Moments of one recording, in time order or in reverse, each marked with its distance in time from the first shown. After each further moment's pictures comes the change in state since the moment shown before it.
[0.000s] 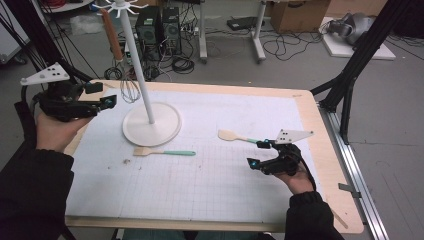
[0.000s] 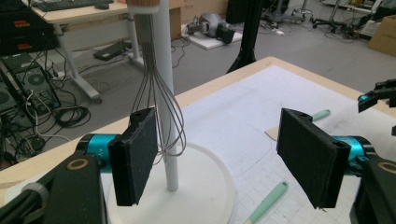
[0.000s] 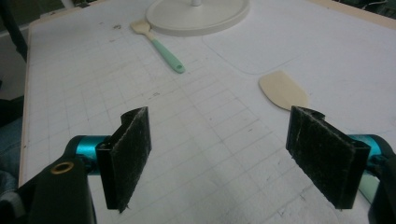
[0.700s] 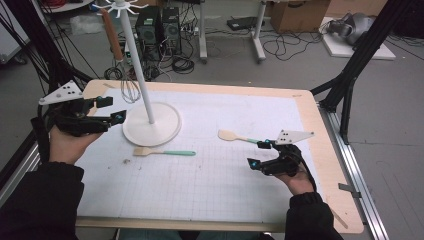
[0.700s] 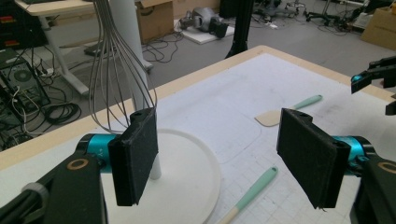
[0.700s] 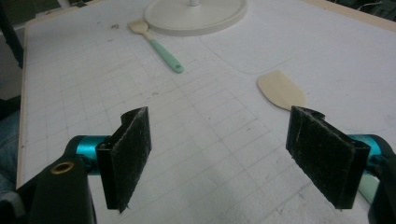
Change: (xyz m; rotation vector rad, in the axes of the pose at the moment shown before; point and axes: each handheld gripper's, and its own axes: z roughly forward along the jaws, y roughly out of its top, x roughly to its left) left arm -0.022 -0.029 0.010 0.008 -0.025 0.016; right arm 0.002 0.000 -0.002 -0.002 -0.016 -0.009
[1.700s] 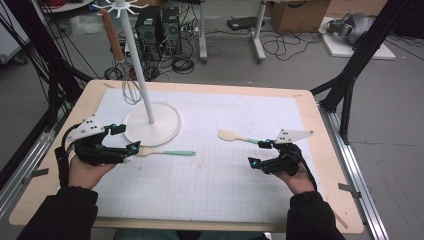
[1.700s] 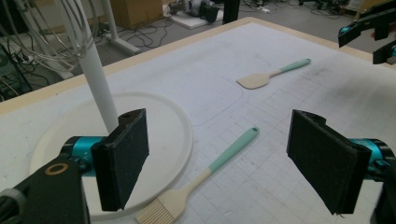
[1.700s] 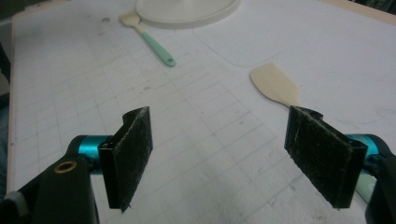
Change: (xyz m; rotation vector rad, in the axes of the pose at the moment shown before) left arm -0.033 -0.067 0.017 0.039 -0.031 0.004; right arm -0.003 0.001 0.001 0.042 -0.023 0.008
